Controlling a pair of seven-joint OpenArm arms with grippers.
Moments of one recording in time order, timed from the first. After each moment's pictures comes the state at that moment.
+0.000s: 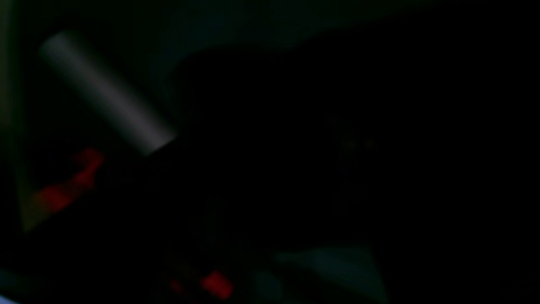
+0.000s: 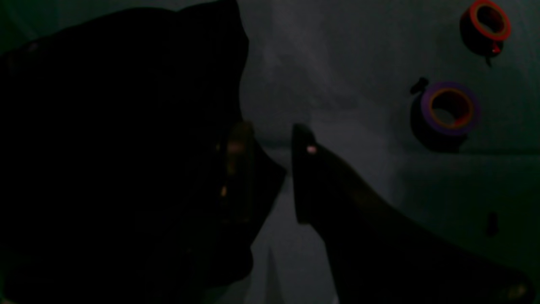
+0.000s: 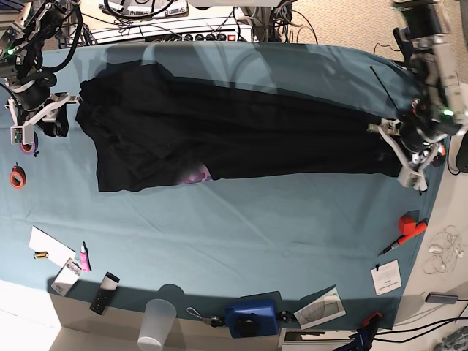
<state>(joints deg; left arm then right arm) 4.5 -16.5 -20.0 94.8 -15.7 -30.3 55.8 -16.7 17.5 47.0 109.2 35.7 35.1 -60.0</state>
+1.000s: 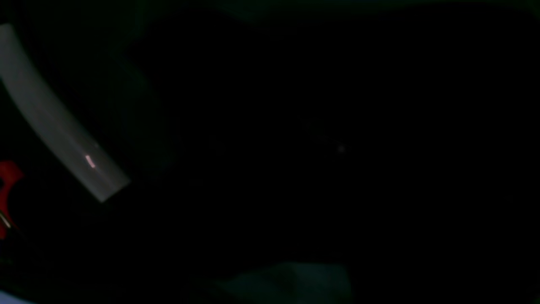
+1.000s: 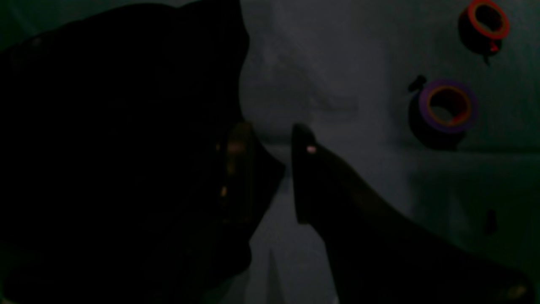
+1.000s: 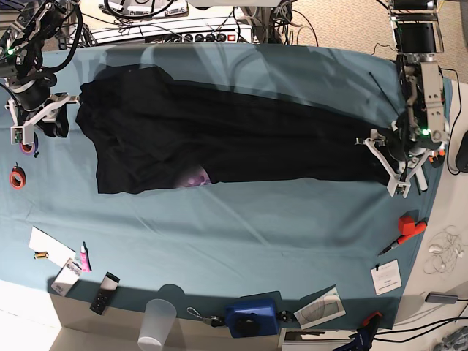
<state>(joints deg) -0.8 -18.6 -8.3 86.0 -24.3 -16.4 63.9 -16.7 17.5 47.0 109.2 35.7 35.1 -59.8</state>
